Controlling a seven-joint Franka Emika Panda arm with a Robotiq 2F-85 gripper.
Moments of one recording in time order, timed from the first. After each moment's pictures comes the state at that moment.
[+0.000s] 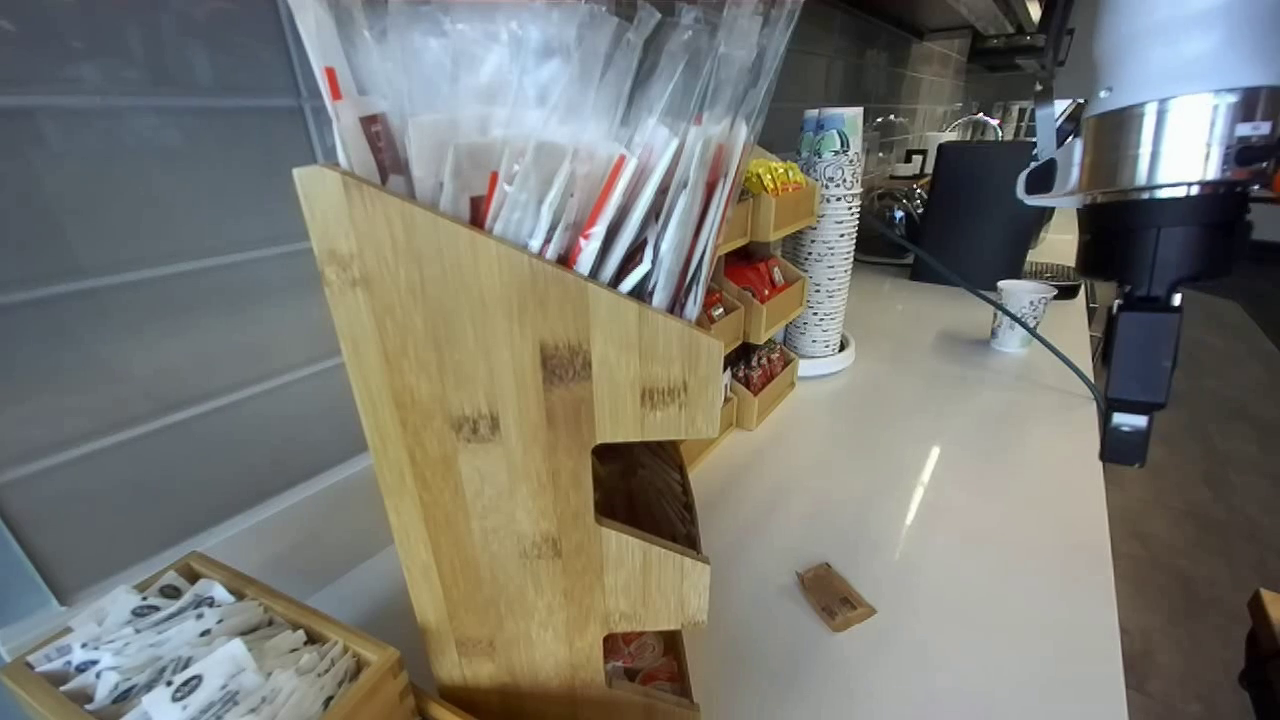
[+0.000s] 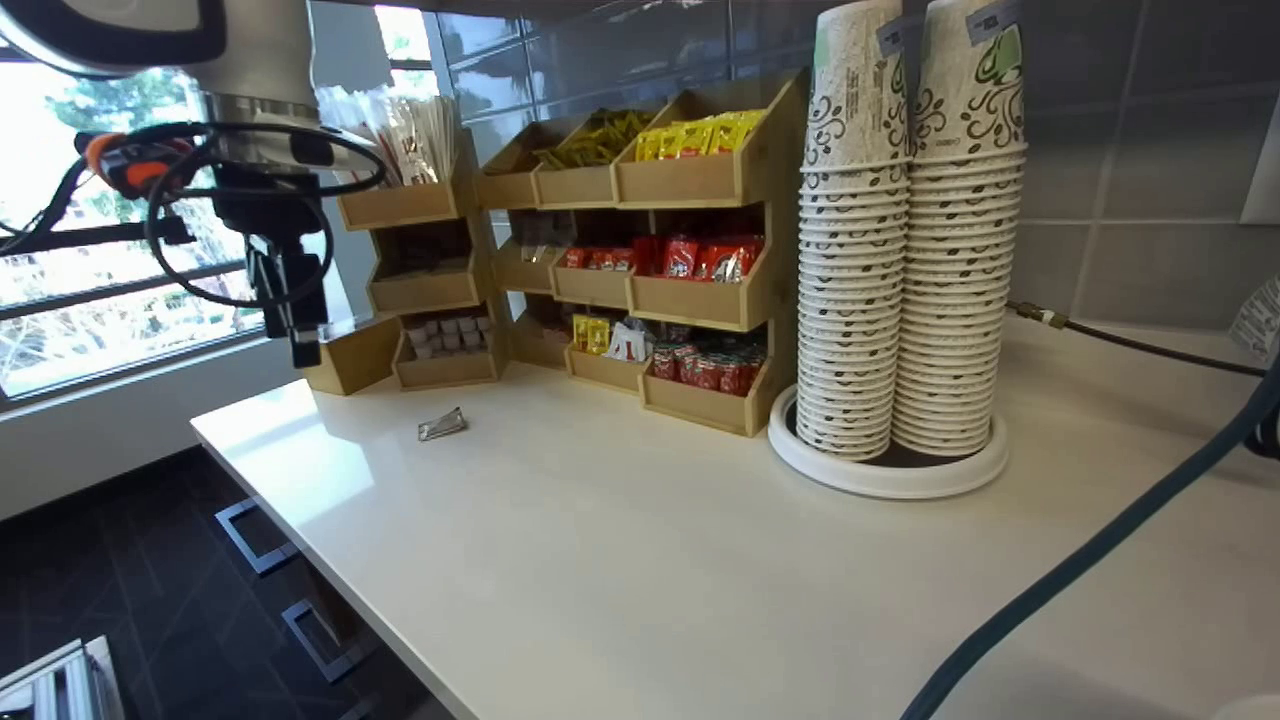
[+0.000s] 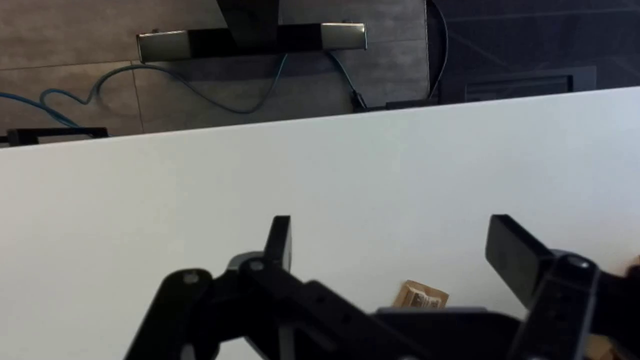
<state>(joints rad) 0.03 -0.56 0.03 -2.57 0.15 1.87 0.09</state>
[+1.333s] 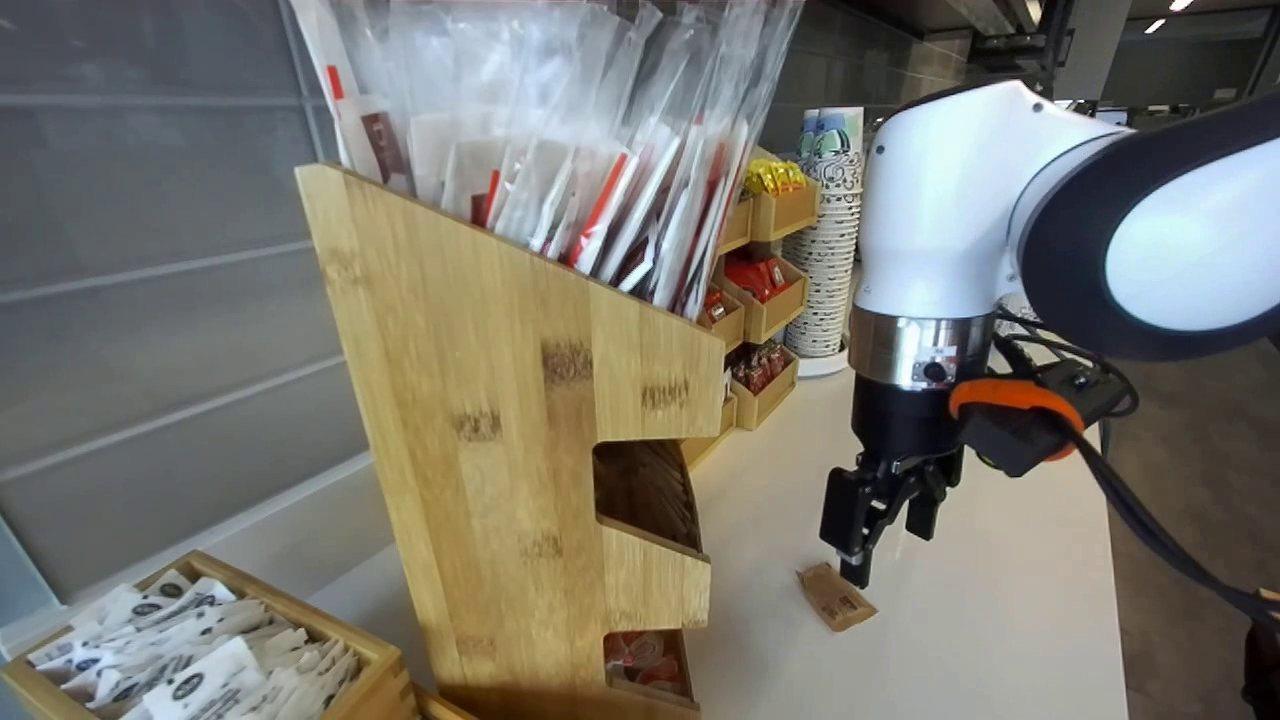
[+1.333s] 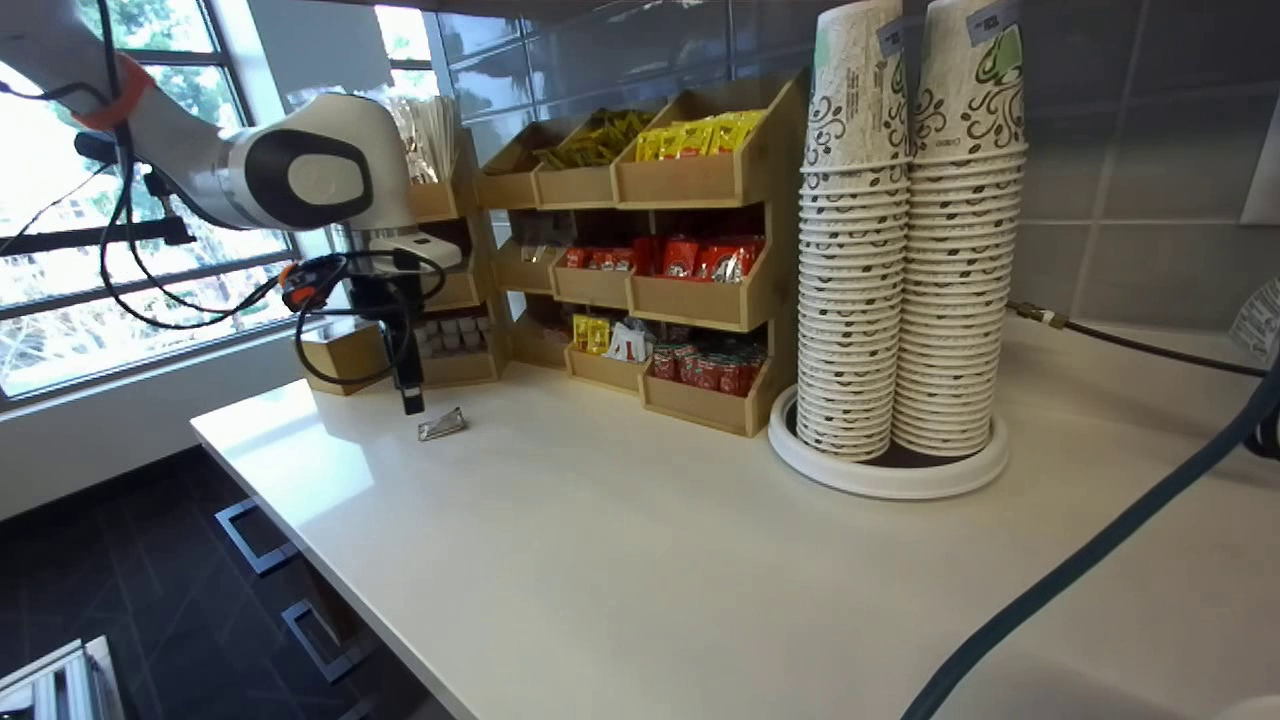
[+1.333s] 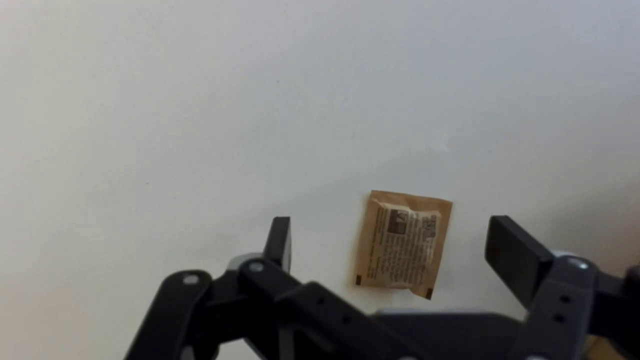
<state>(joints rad) 0.07 -0.04 0.18 -2.42 0.06 2.32 0.55</state>
